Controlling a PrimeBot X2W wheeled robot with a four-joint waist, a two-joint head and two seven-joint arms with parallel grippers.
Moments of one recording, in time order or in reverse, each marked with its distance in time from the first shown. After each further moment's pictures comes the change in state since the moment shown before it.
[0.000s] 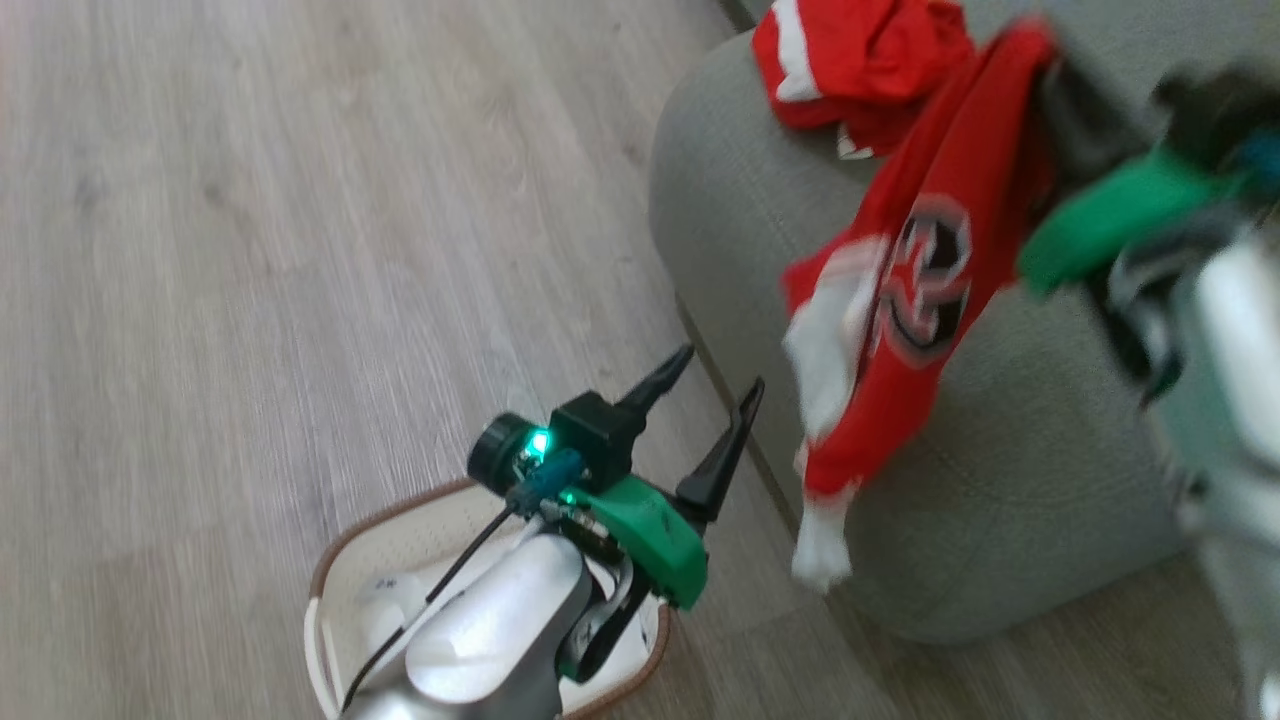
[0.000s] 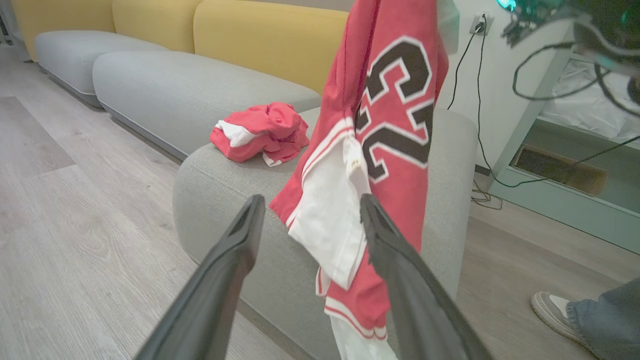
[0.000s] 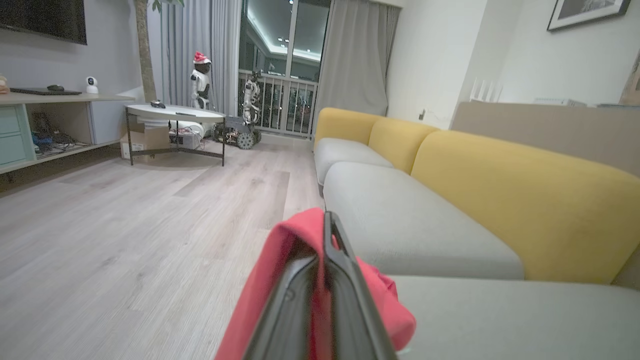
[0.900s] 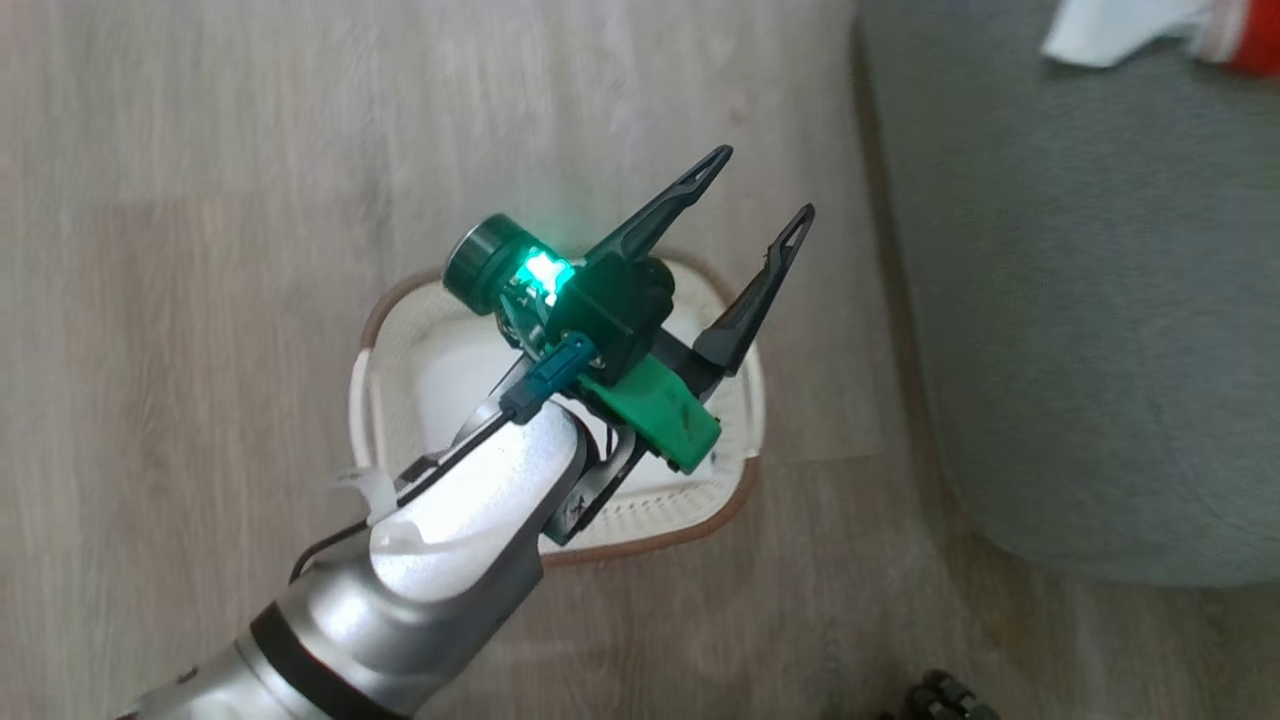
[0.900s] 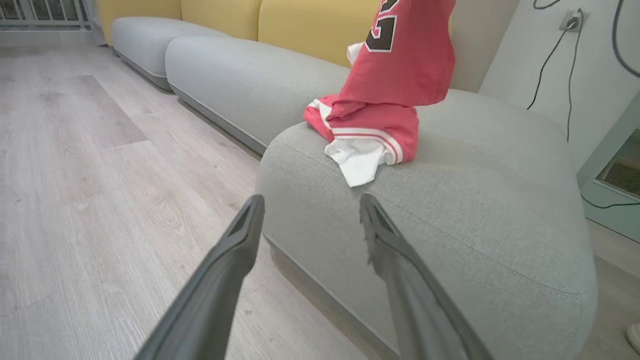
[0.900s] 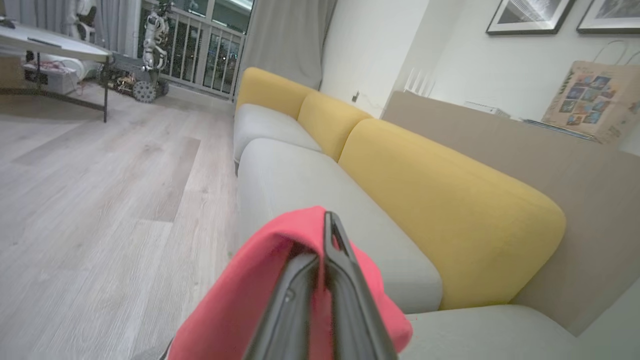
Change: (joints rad) left arm -0.230 0.069 -0.003 -0.170 0.143 0.016 0.026; right arm -0.693 -0.250 -0.288 0.495 -0.229 0.000 -0.025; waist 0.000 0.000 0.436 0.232
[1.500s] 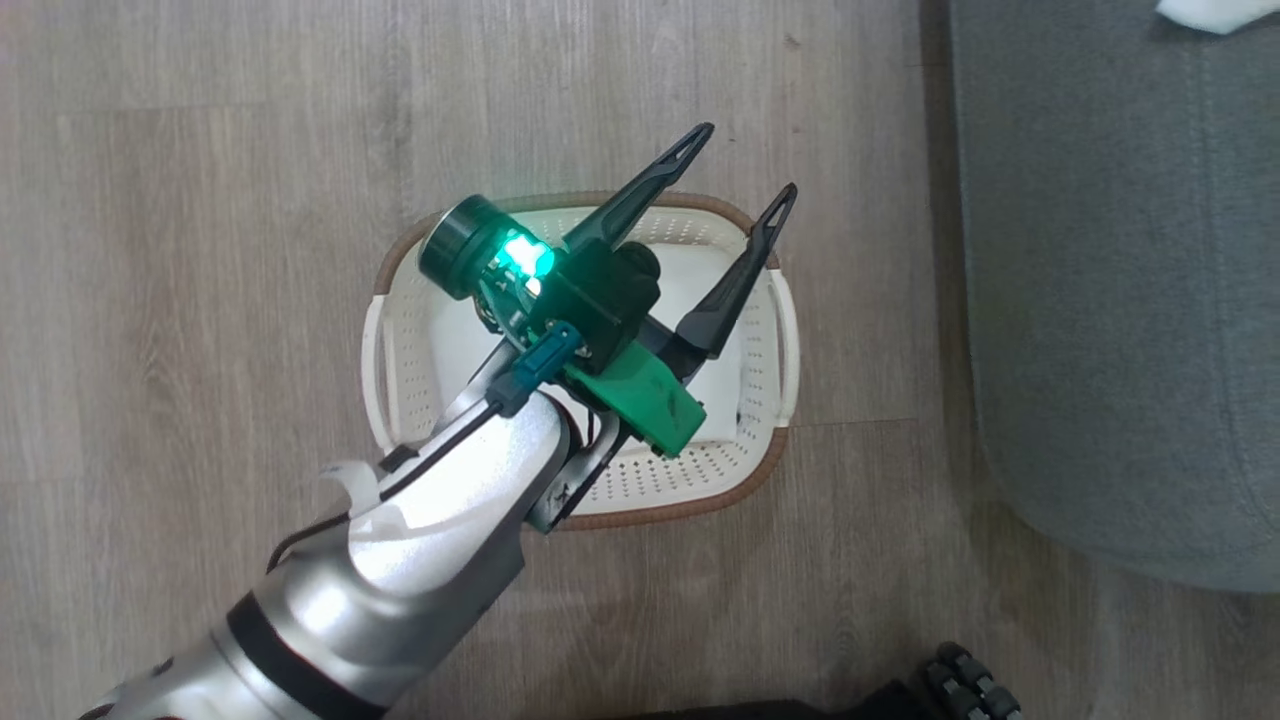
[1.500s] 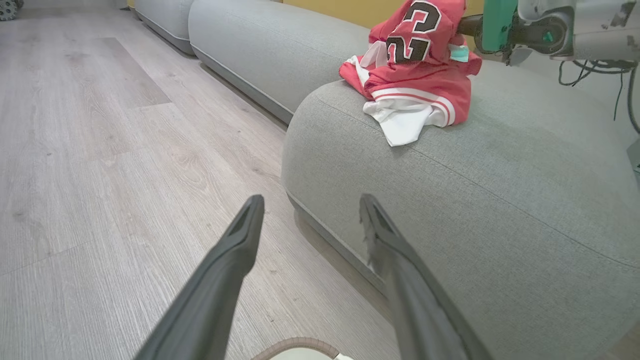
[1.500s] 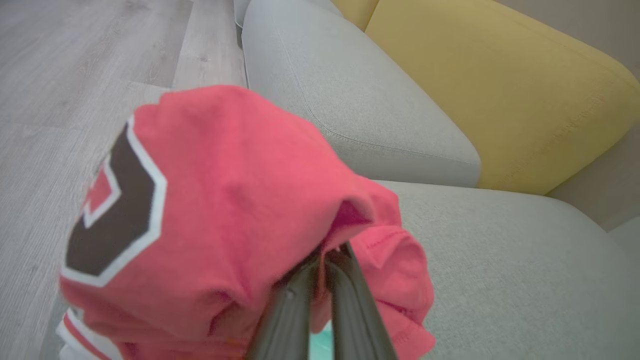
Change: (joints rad) left arm -0.021 0.034 -0.004 -0.029 0.013 0.025 0.015; right arm 0.097 0.096 -0.306 0.238 -0.336 0.000 -0.097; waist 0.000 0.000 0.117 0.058
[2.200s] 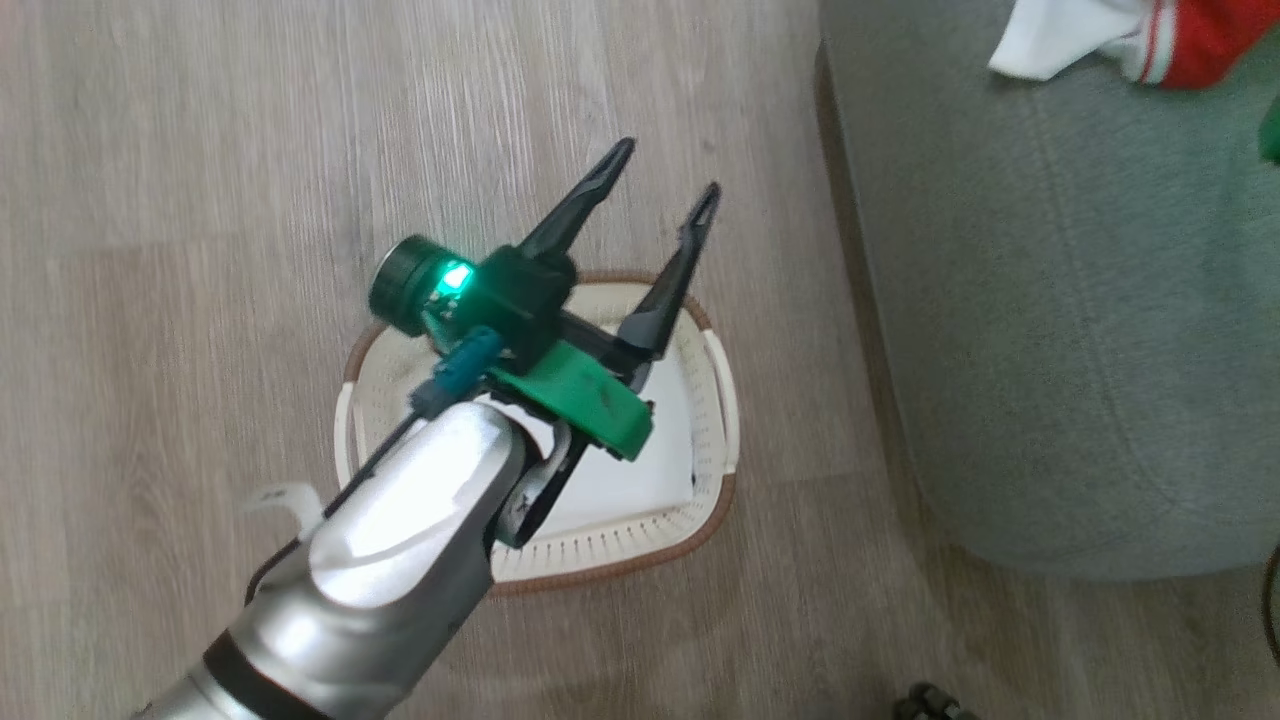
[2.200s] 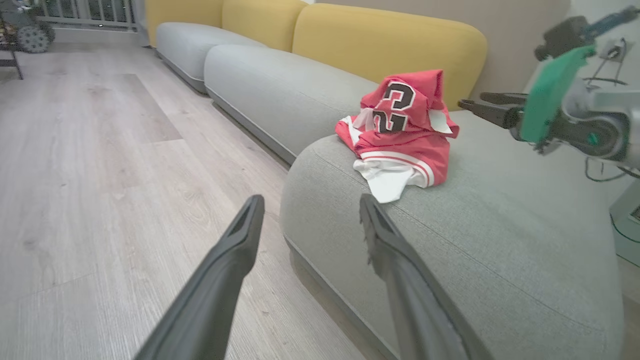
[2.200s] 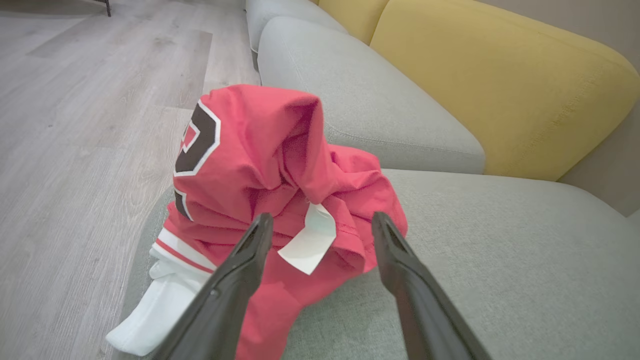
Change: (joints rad) left arm 0.065 0.019 0.062 0.003 -0.073 0.027 -0.036; right arm 0.198 0.130 0.077 -0.045 0.098 0.000 -0.049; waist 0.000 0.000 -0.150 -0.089
